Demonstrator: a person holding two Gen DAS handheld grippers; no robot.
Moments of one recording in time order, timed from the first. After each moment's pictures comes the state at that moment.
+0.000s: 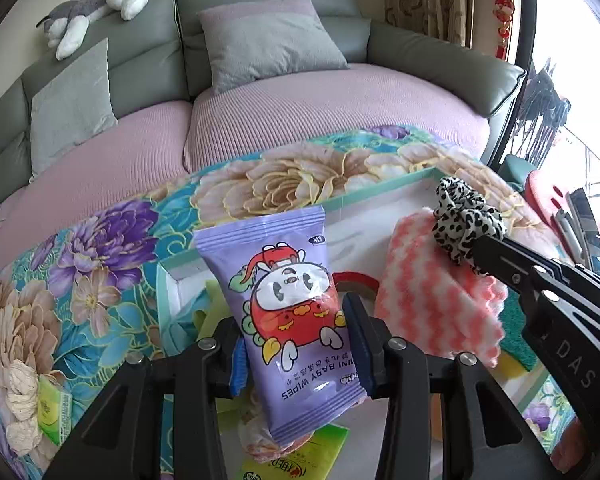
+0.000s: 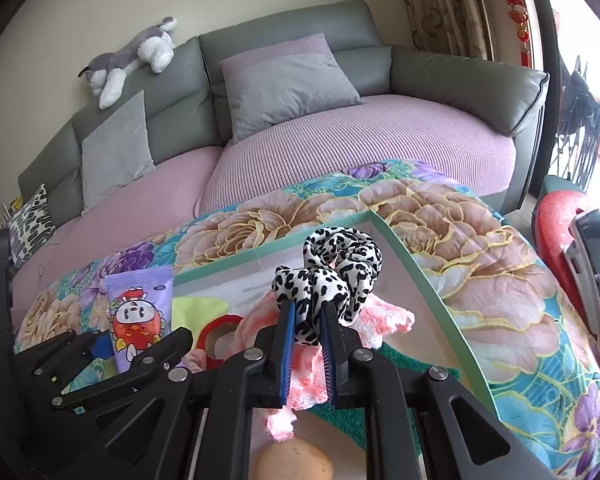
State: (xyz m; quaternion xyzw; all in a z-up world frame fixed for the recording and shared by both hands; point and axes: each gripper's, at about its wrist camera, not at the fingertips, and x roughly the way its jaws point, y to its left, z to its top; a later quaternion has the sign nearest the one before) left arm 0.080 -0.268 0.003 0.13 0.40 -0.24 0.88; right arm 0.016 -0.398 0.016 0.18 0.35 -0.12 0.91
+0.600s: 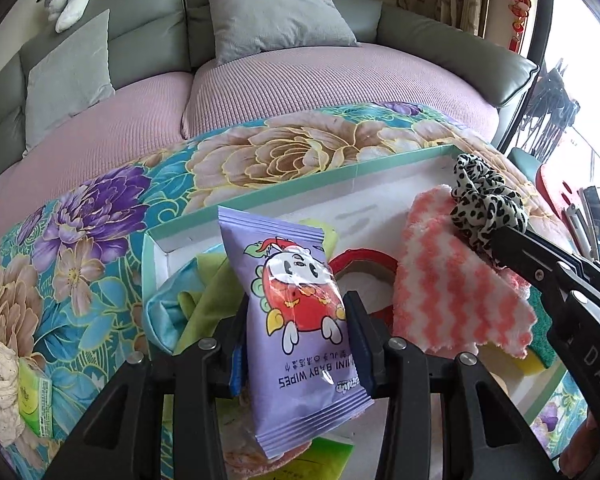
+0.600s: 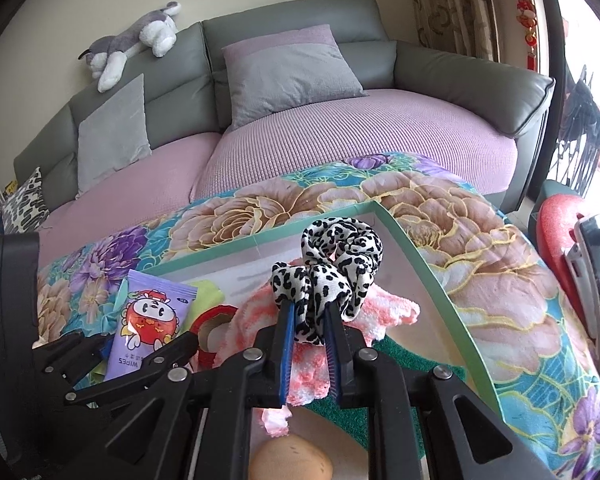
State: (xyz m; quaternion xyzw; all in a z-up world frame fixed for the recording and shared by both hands) left arm 0.094 -0.266 -0.027 0.12 0.44 -0.23 0.86; right arm 0.022 -0.391 0.013 0.15 0.37 -0.13 0.91
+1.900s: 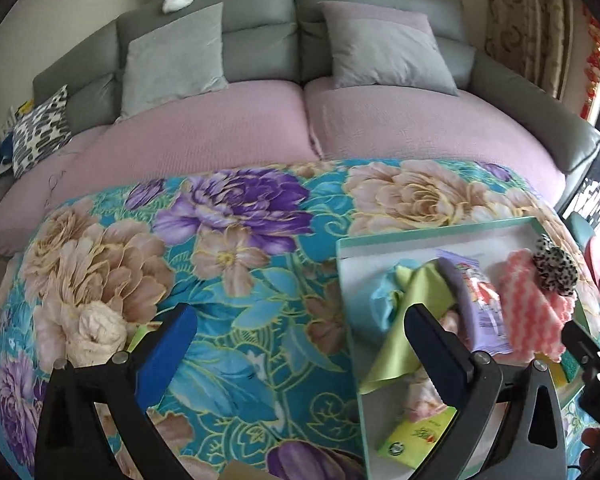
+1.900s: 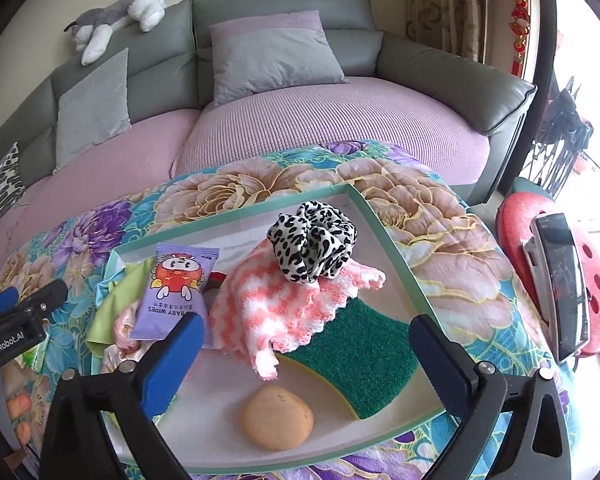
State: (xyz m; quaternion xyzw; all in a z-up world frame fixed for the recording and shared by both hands) left arm 0.102 -0.163 0.027 0.07 0.42 -0.10 0.90; right arm 0.004 -0.378 0.030 0.12 0.42 -0.17 0.88
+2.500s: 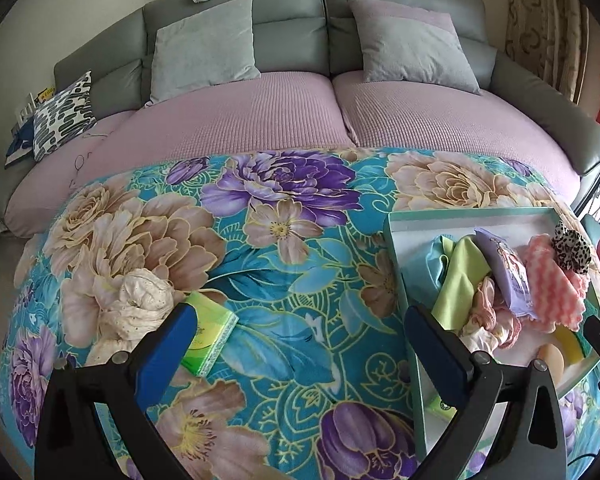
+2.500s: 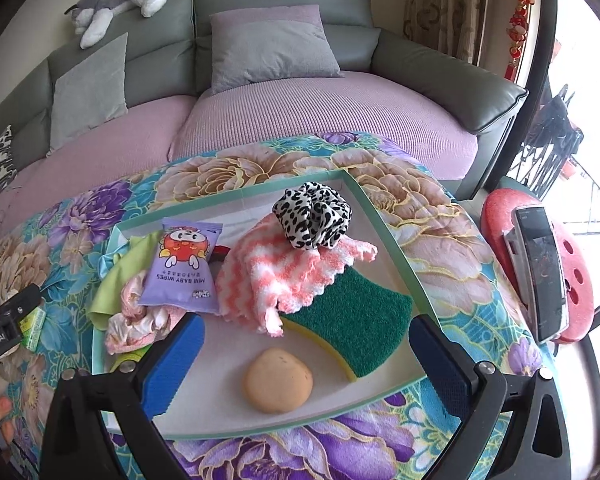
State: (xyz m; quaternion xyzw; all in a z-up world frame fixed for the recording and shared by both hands) left arm 0.083 -0.118 0.023 0.06 0.44 -0.06 0.90; right arm -0.013 -0.356 0.039 0.09 0.44 -0.19 0.87
